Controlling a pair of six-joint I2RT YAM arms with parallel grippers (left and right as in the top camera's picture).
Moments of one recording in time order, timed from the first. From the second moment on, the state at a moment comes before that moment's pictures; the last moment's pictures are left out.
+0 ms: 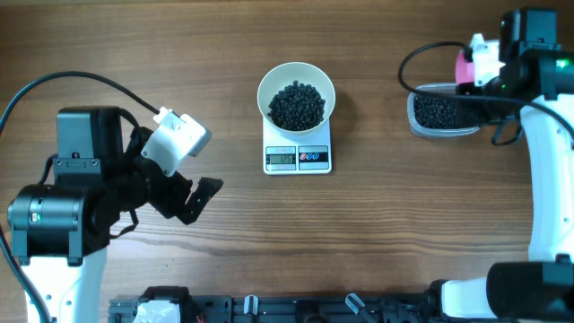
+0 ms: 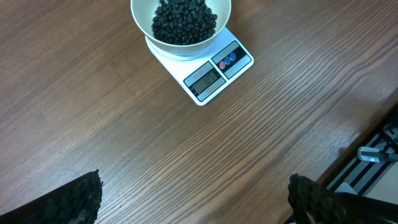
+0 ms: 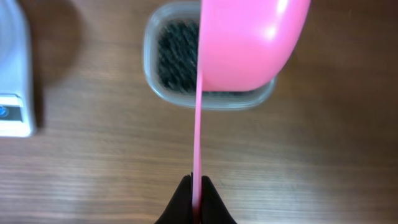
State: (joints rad) left arm -0.04 1.08 1.41 -1.37 0.41 0.56; right arm -0.09 1.61 1.68 -1.35 0.05 -0.19
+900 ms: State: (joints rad) left arm -0.04 1.08 1.41 -1.37 0.41 0.56; right arm -0.13 2.05 1.67 -1.34 0.00 -0.33
